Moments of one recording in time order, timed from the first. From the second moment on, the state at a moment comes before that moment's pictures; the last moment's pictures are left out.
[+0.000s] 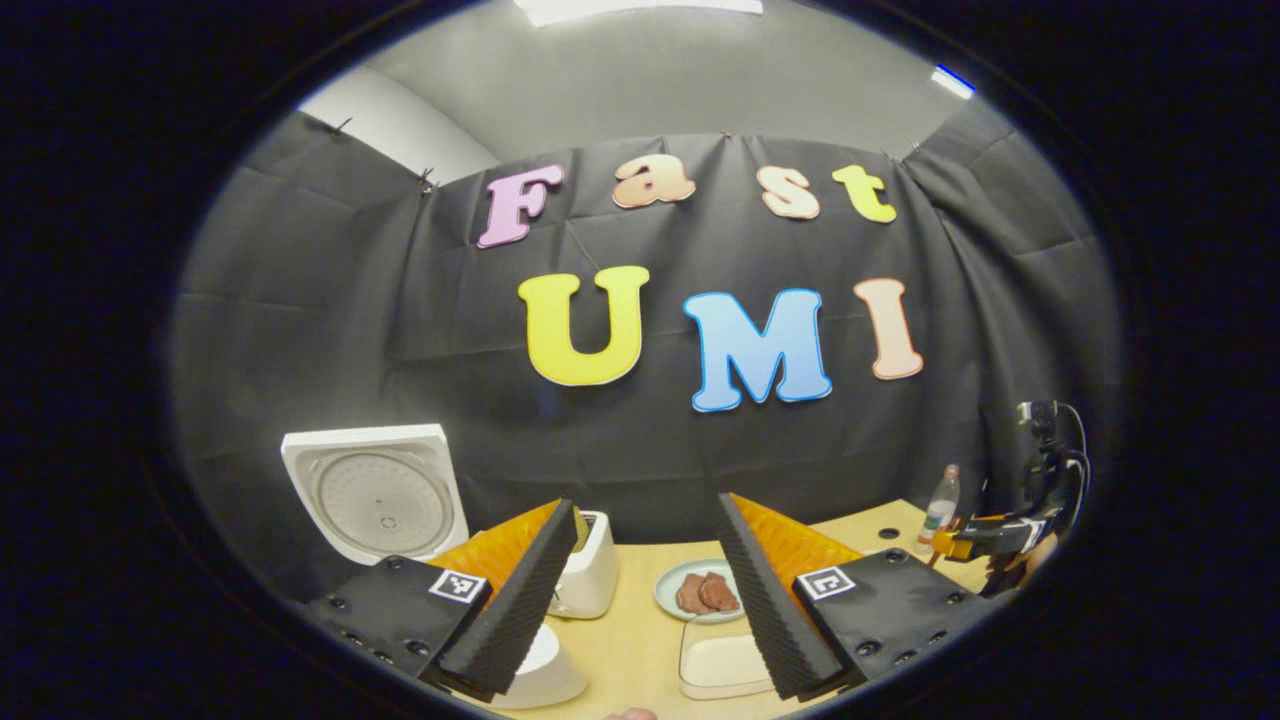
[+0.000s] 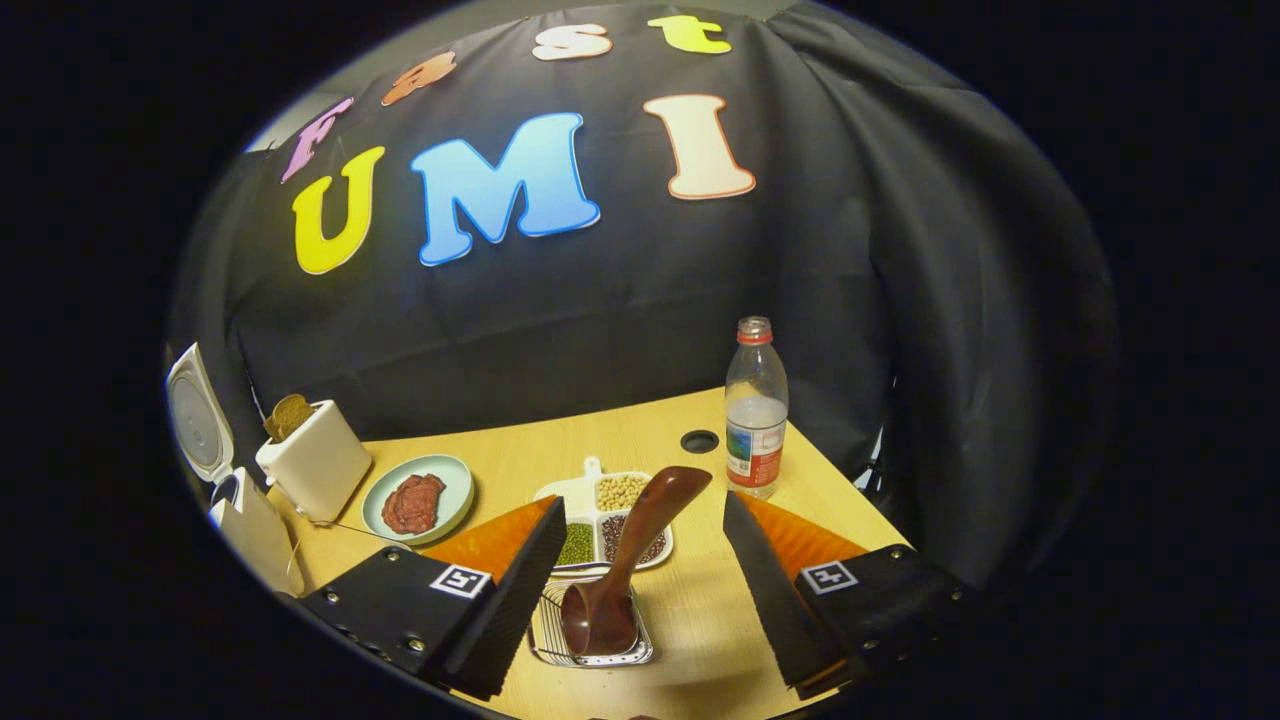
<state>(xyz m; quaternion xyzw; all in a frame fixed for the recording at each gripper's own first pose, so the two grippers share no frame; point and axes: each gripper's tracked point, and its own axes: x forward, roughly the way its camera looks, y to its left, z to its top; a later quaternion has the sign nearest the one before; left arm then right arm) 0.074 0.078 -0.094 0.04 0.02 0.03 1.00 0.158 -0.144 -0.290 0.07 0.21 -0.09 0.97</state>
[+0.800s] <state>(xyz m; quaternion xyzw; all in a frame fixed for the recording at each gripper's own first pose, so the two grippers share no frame) 0.073 0.072 -0.102 0.02 0.04 0.06 1.00 0.178 -0.124 -0.287 0.12 0.22 -0.05 0.97</state>
